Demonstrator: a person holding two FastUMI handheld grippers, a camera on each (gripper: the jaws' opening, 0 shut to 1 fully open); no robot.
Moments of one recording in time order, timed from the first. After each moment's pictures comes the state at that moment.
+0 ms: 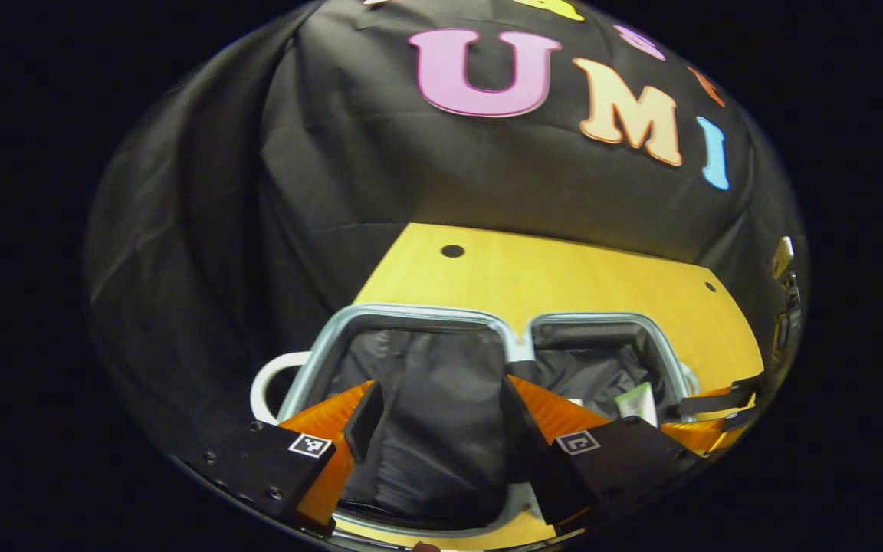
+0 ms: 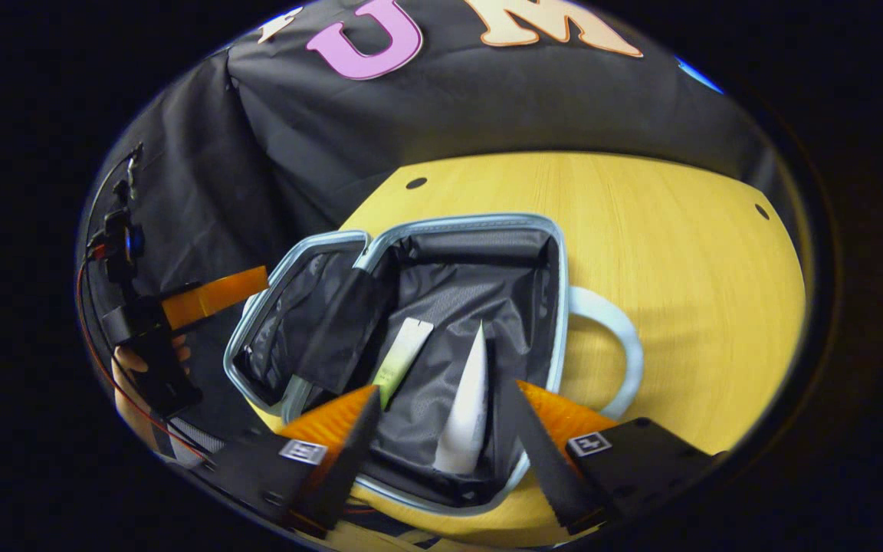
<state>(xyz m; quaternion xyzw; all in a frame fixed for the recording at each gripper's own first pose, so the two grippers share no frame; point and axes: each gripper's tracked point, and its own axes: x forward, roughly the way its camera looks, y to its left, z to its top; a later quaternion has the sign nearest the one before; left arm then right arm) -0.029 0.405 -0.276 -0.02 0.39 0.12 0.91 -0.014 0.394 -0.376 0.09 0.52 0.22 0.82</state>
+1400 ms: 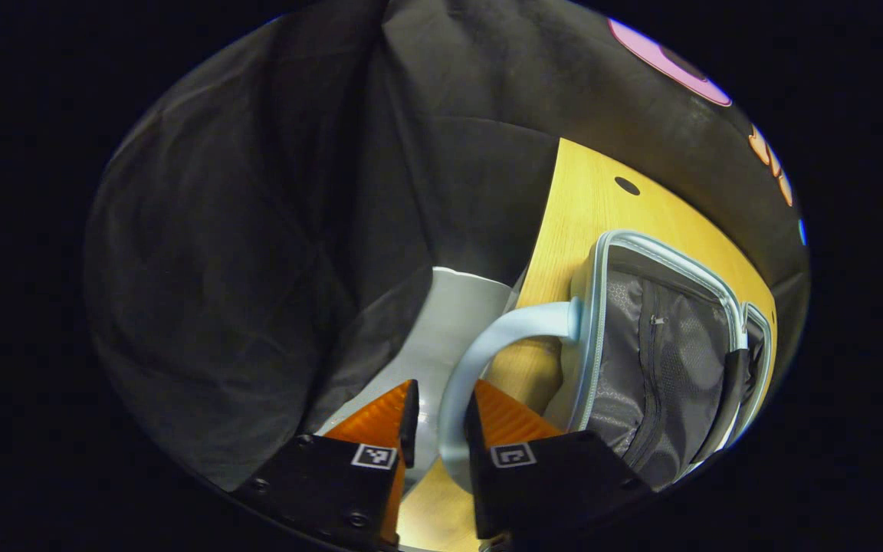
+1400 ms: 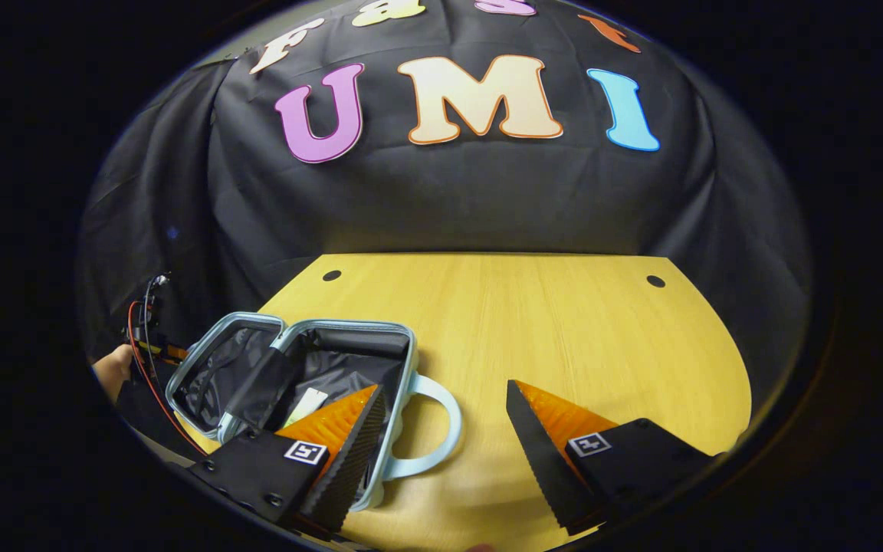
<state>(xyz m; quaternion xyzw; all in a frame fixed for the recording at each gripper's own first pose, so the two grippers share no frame) -0.082 0.600 -0.396 -0.11 0.54 0.21 0.81 0.036 0.262 -0.315 0.02 0.38 0.08 0.92</state>
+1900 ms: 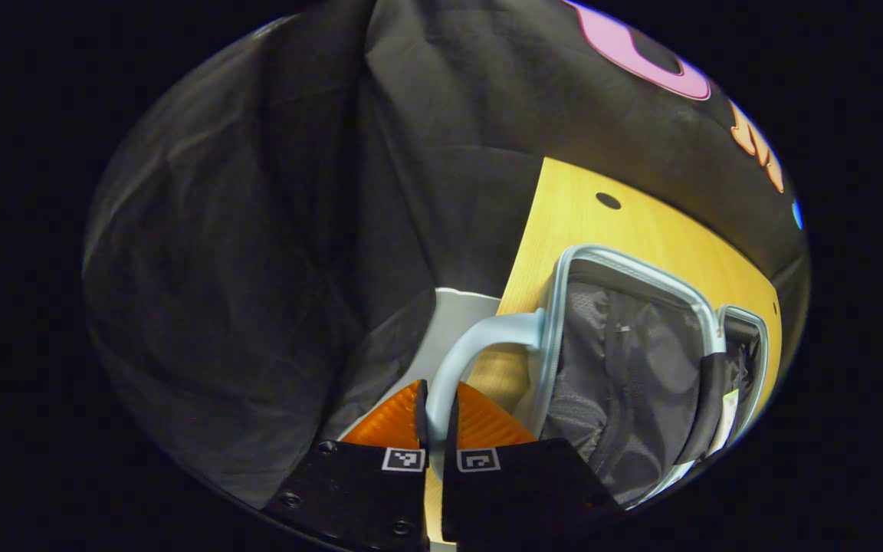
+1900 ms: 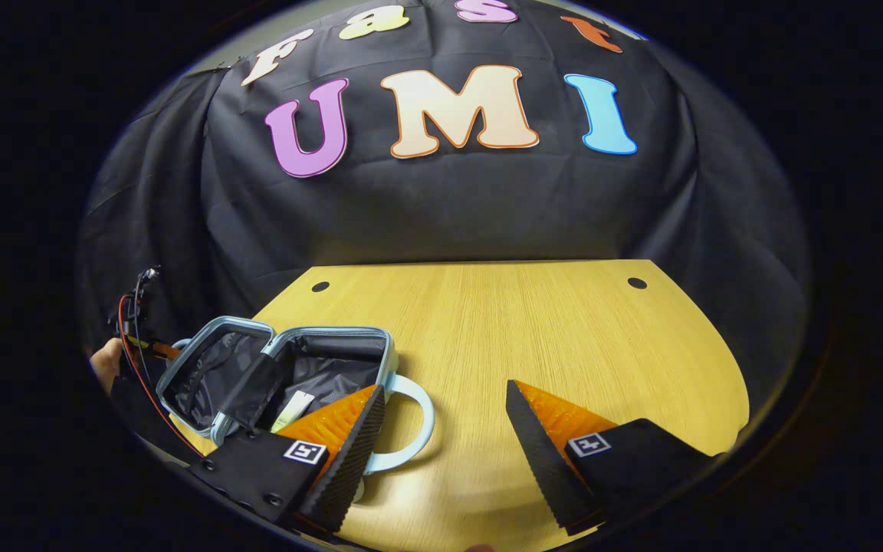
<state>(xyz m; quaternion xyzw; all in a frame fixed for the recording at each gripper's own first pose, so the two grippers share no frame) -0.065 0.590 -0.336 -0.06 0.50 0.21 0.84 0.027 0.237 -0.309 0.04 0.36 0.07 0.93</state>
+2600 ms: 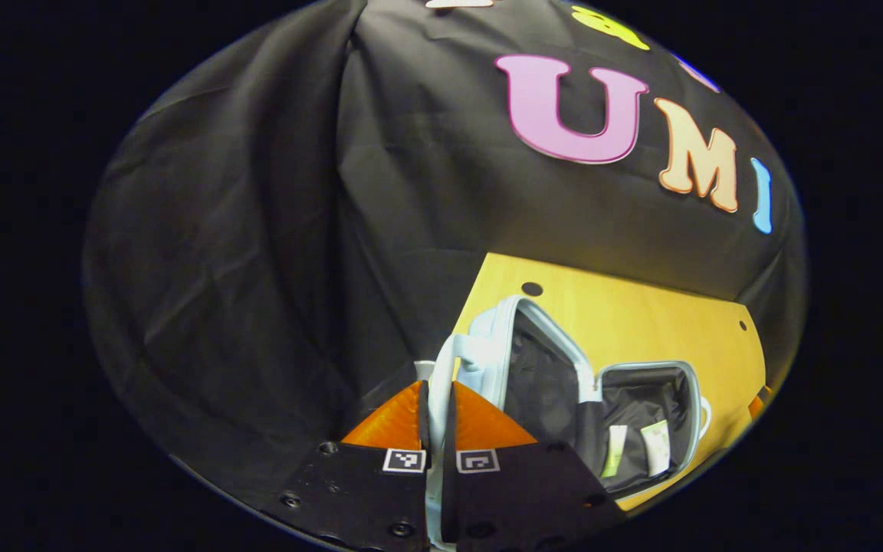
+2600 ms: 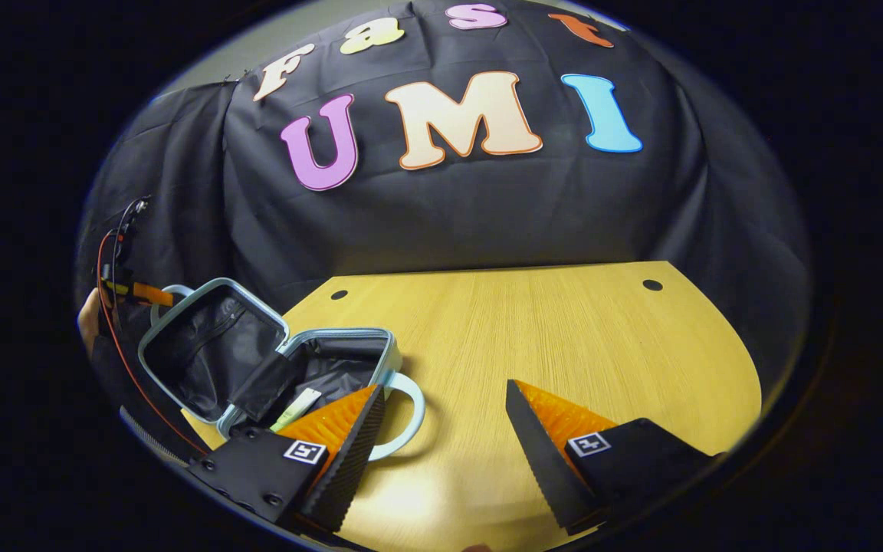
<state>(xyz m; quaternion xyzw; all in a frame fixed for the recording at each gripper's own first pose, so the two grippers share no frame) -0.037 0.500 -0.167 -0.01 0.38 0.18 0.91 0.024 0.199 -0.305 0.06 0.33 0.12 0.93</state>
